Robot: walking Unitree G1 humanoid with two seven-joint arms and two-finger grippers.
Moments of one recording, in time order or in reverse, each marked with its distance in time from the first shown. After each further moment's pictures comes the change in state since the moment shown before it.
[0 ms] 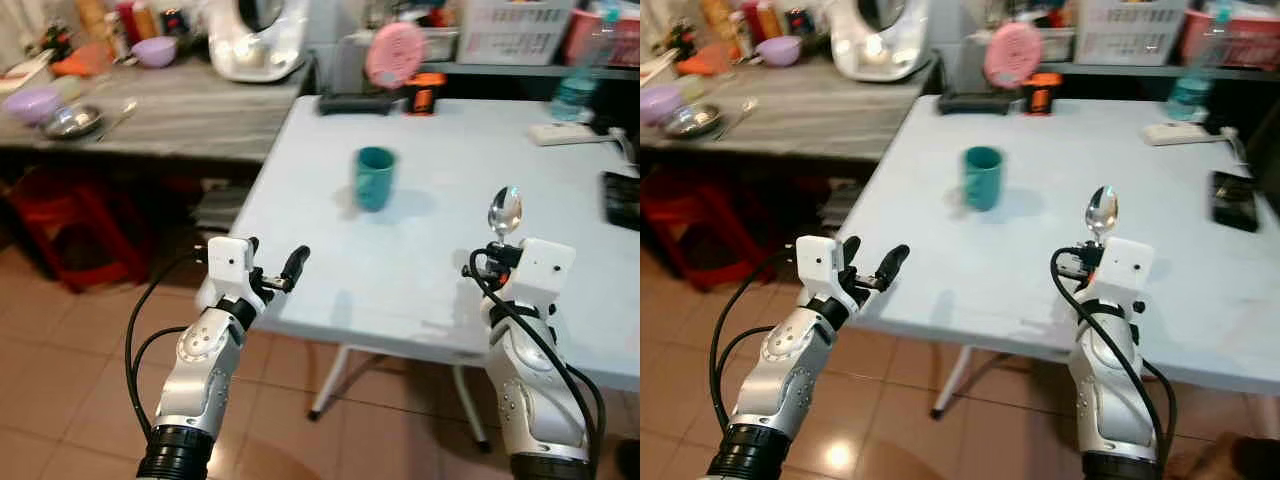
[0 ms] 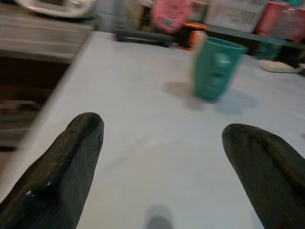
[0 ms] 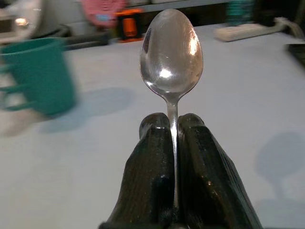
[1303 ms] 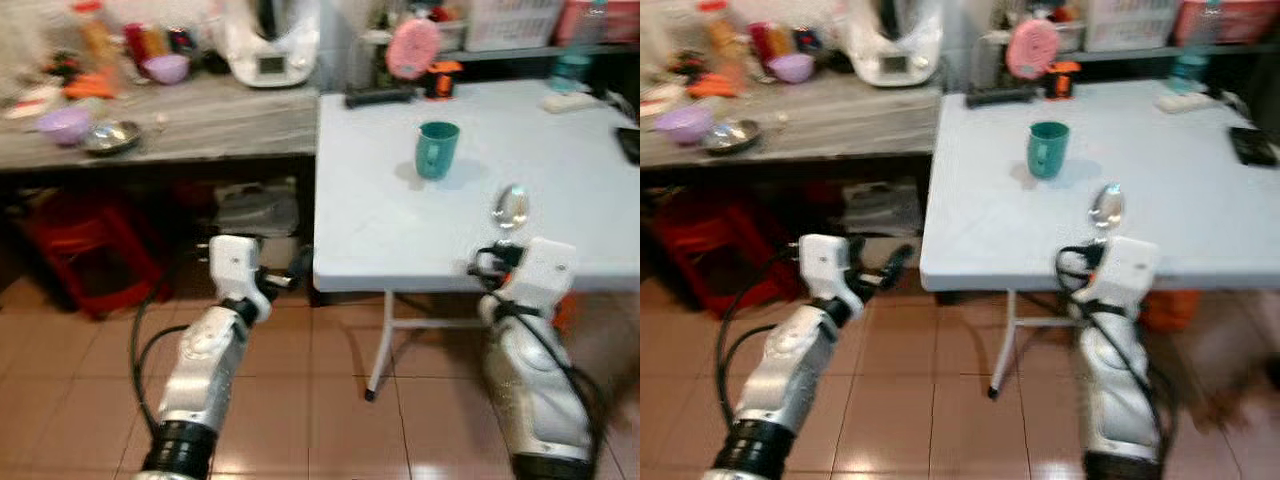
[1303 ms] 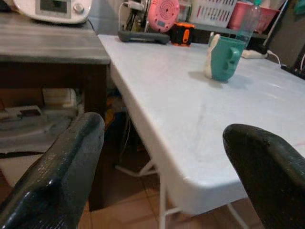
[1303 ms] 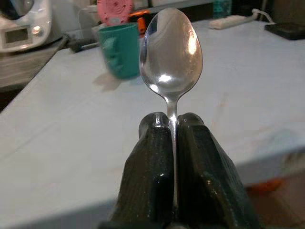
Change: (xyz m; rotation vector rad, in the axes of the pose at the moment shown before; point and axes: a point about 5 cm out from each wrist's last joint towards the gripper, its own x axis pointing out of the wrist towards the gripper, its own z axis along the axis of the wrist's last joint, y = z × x) left arm 0.003 0.002 -0.001 -0.005 -0.006 -0.006; right arm -0.001 0.003 0.000 0.005 -0.008 0.008
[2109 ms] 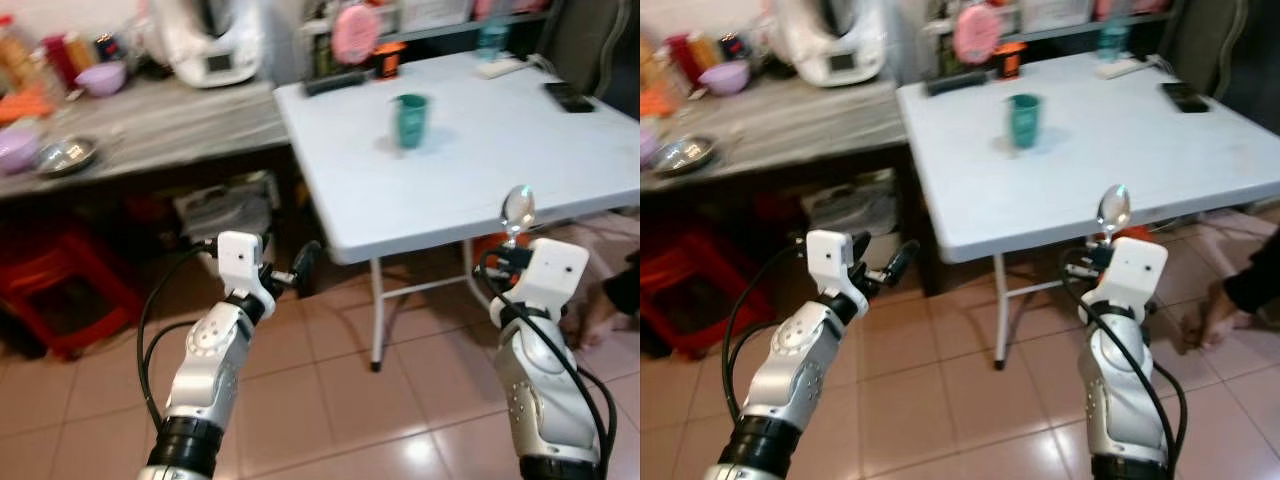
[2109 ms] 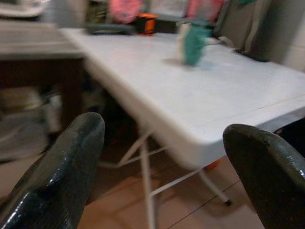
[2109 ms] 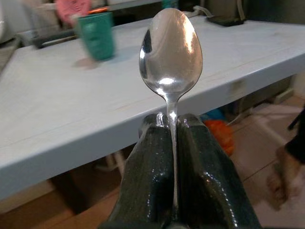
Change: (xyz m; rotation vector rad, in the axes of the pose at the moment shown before) left arm 0.004 -0.007 0.000 0.000 -0.001 -0.025; right arm 0.000 -0.012 0.001 -0.004 -0.003 -0.040
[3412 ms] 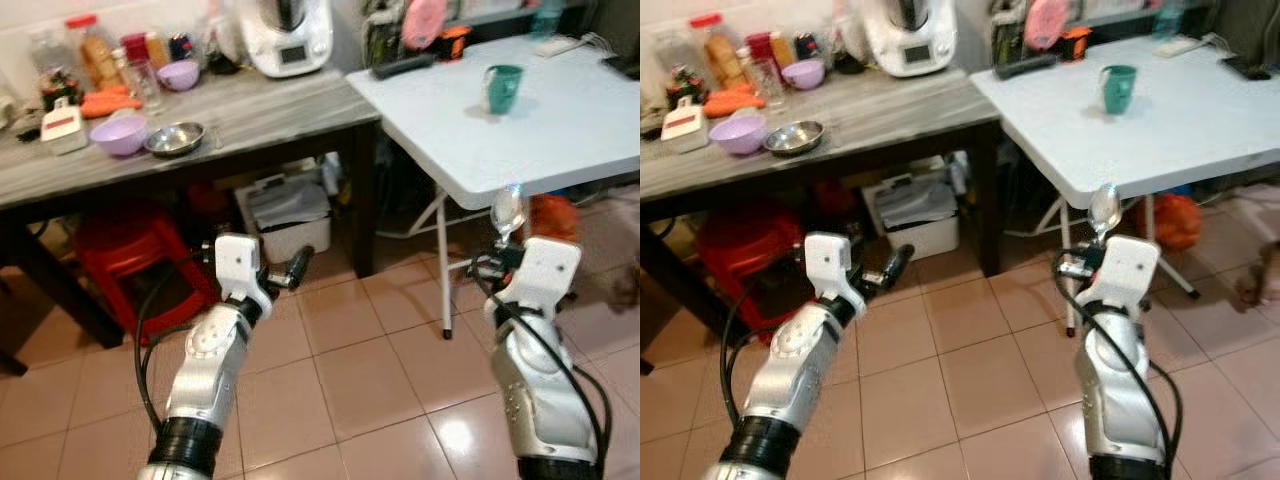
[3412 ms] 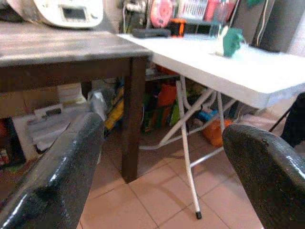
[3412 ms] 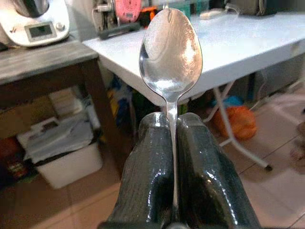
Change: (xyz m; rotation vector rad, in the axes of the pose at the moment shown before) left arm 0.003 0.002 0.002 0.022 -0.013 0.026; right arm 0.001 0.002 0.002 -0.029 -0.017 0.024
